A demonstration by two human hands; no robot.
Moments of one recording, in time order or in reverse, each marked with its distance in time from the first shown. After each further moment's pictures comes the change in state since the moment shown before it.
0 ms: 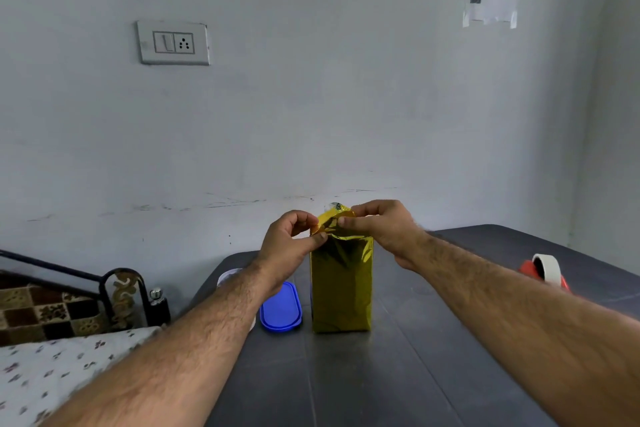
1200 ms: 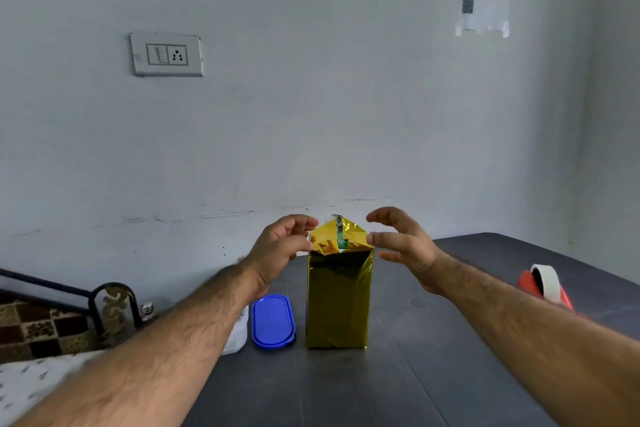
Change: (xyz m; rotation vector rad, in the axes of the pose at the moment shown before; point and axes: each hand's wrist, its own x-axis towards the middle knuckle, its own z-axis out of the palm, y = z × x) left_hand 0.006 0.027 -0.007 -0.031 -0.146 -0.040; right_hand -0.008 0.026 -0.044 0.144 -0.163 -0.078
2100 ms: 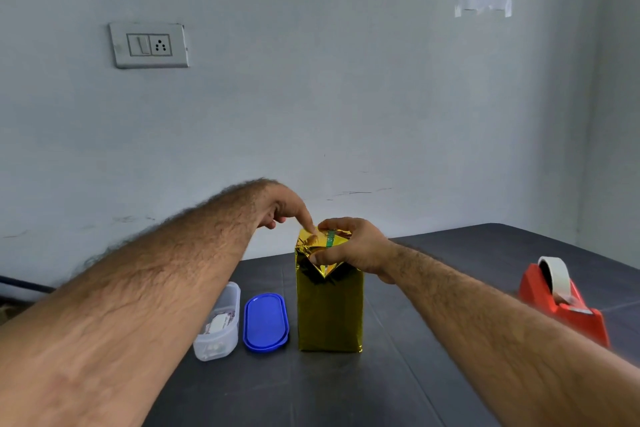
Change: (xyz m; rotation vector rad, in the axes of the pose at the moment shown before) left_hand 0.094 0.063 0.011 0.732 -0.123 -0.641; right_hand 0.045 0.018 0.042 -0.297 -0.098 0.196
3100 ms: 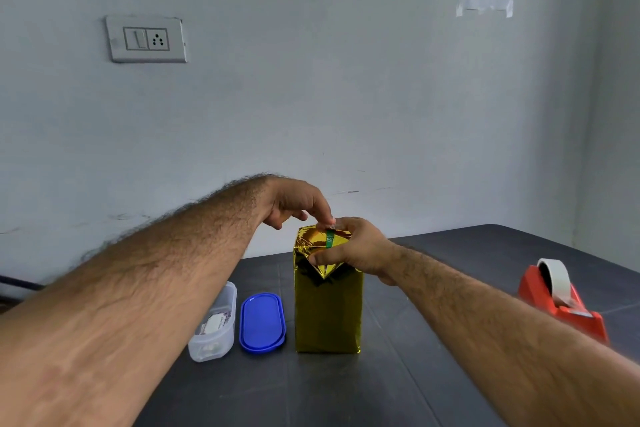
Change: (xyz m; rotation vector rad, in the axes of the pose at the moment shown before) left_hand -0.007 0.014 0.006 -0.037 -0.277 0.223; right_hand 0.001 0.002 -0.001 0.009 0.016 0.001
